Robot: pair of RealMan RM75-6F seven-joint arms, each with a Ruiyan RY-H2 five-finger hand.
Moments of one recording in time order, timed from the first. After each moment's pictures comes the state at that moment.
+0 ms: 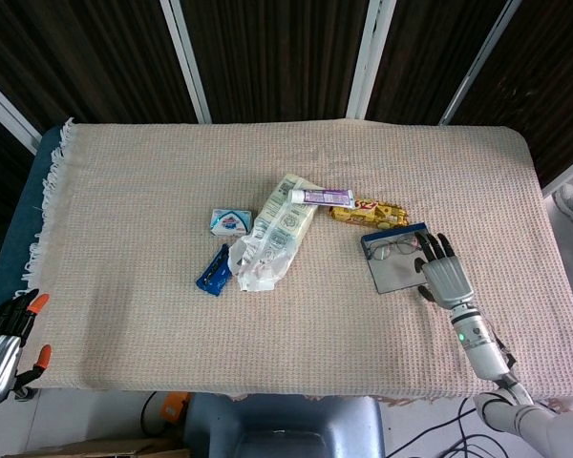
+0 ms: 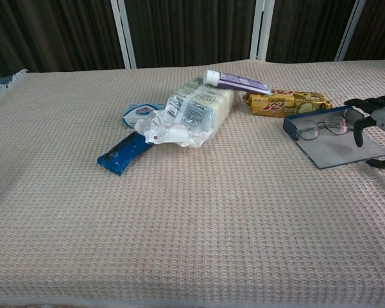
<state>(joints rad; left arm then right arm) -0.08 -1.05 0.03 -1.60 1.57 1.47 -0.06 0.49 -1.70 0.06 -0.72 -1.44 1.10 -0.04</state>
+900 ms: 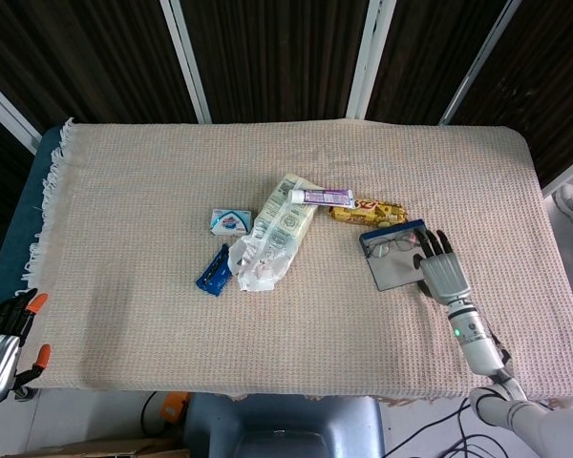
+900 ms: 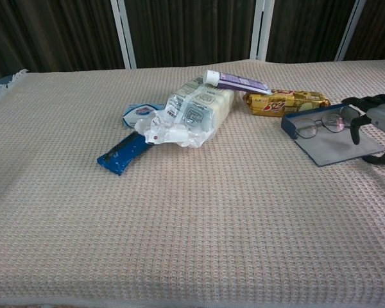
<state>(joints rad) -0.08 -1.06 0.02 -1.60 1.56 1.47 -0.05 0.51 -1.73 0.09 -0.68 -1.43 1.08 -0.05</state>
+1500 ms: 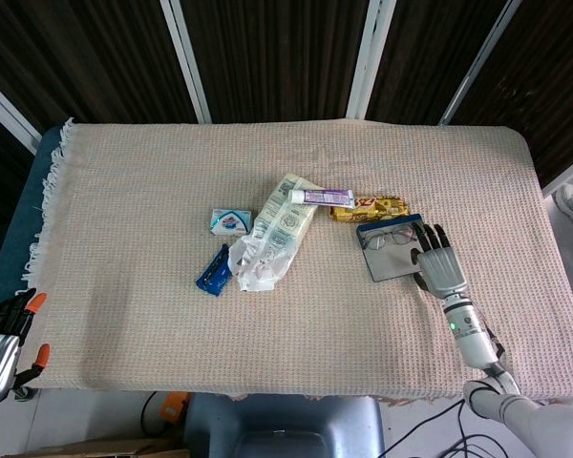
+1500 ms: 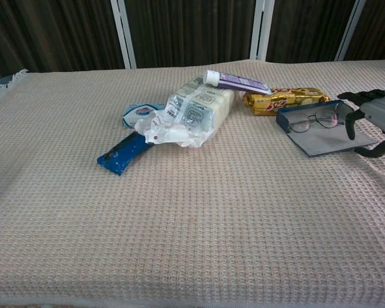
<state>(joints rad) -0.08 -1.06 0.02 -1.61 1.55 1.47 -0.03 0.54 -1.77 0.11 -0.62 -1.42 1.07 -0.03</state>
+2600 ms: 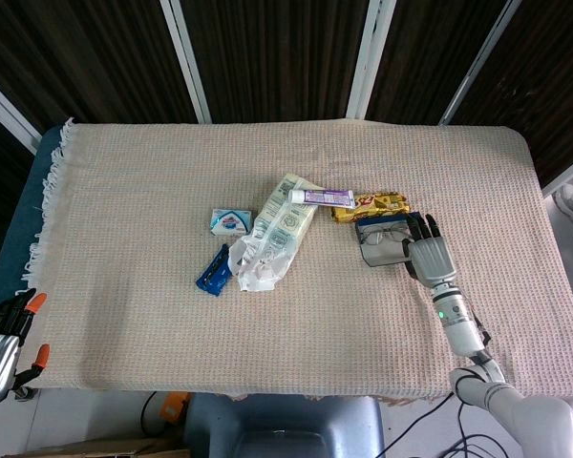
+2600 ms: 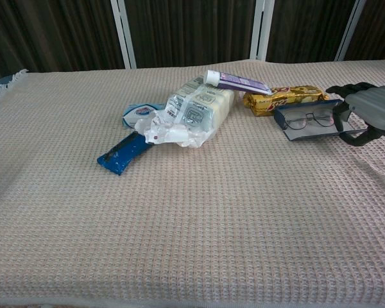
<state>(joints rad) -0.08 -1.06 0.02 -1.60 1.56 1.47 -0.04 0.60 -1.82 0.14 -0.57 -1.40 1.03 -0.03</state>
